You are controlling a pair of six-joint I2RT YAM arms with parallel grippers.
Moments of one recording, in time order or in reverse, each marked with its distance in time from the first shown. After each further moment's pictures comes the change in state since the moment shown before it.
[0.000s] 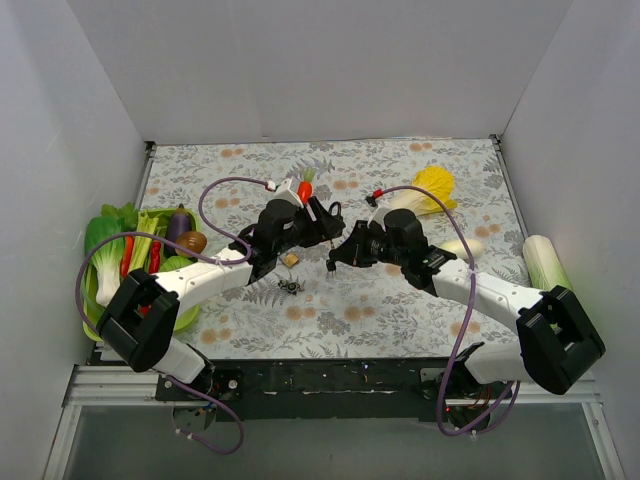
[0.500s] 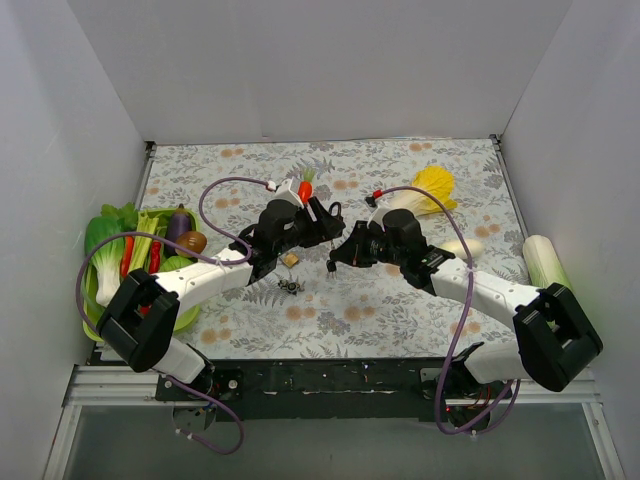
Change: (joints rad) left arm -0.003 0.000 0.000 0.000 -0.008 0.008; right arm -0.003 0.016 0.000 0.001 0.011 0.000
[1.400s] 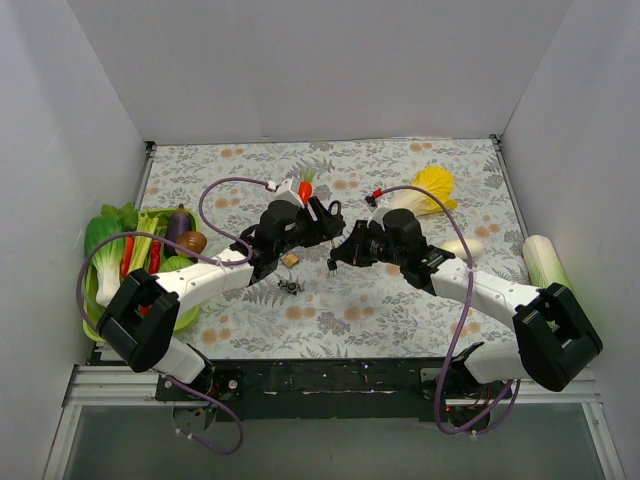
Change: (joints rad) left arm -0.012 0.000 0.000 0.007 -0.029 0.003; right arm -0.002 0.002 0.000 0.008 0.012 -0.020
